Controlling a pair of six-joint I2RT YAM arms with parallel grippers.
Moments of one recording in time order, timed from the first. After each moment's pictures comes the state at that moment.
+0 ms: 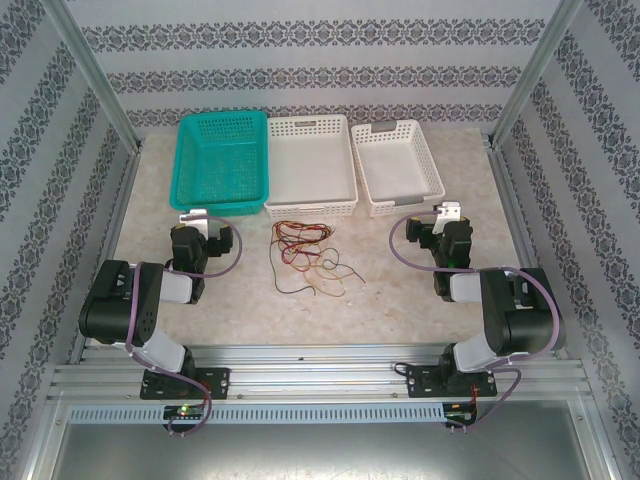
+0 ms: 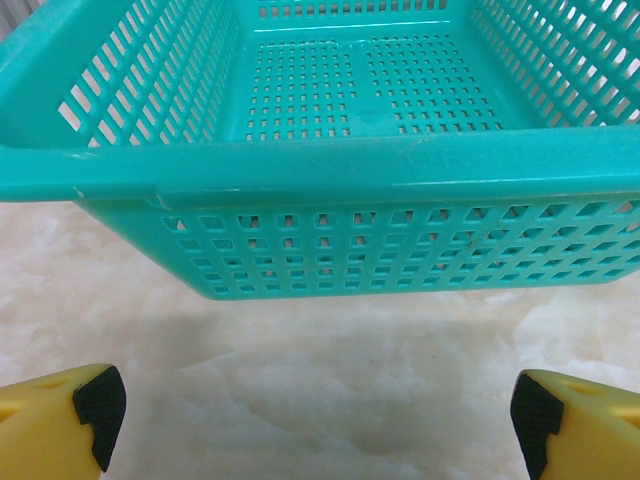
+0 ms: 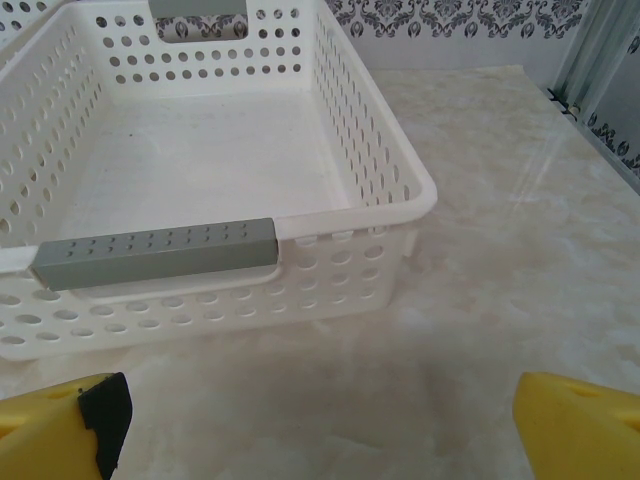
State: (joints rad) left arm -0.01 1.58 0.37 0.82 -0.12 -0.02; right arm 0.01 1.51 0.37 0.81 0.04 0.03
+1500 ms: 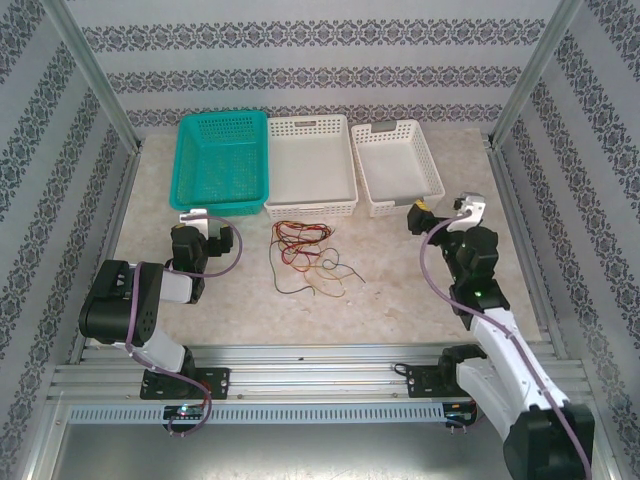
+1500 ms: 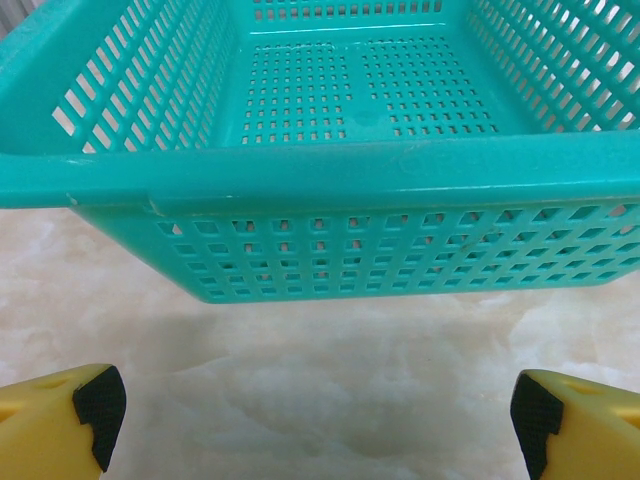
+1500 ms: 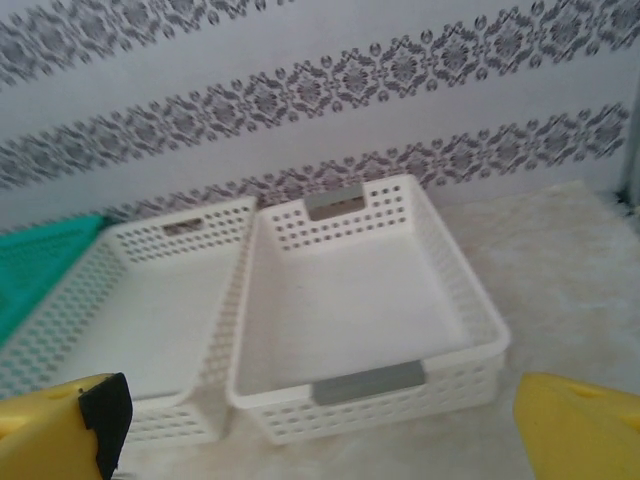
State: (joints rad) left arm -0.01 1.58 0.37 0.82 -0.11 -0.02; right arm 0.10 0.77 0.44 0.22 -0.05 0.31
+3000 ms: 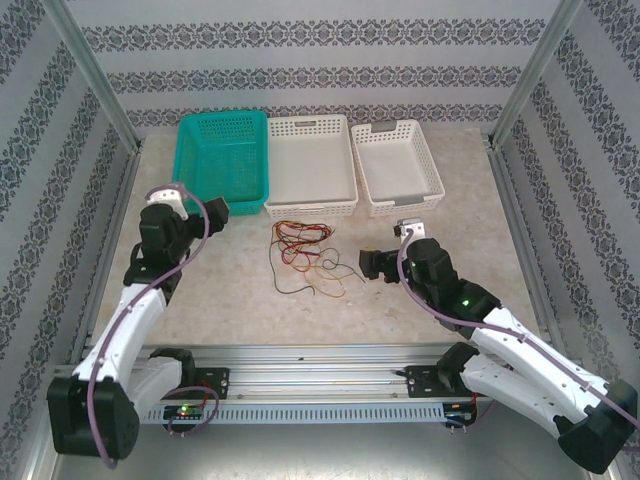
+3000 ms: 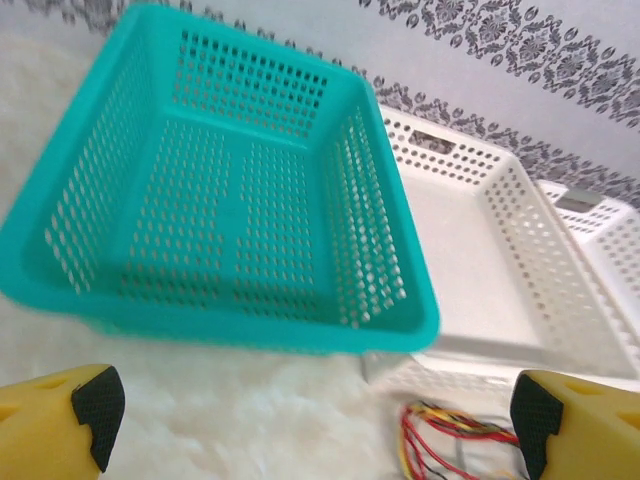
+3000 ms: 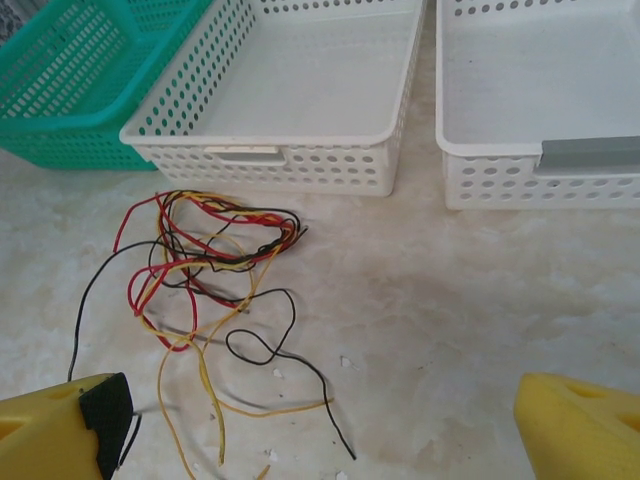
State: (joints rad) left arm -0.01 0.94 0.64 -0.07 0.10 -0.42; right arm 0.68 0.78 0.61 -0.36 0.20 0.39
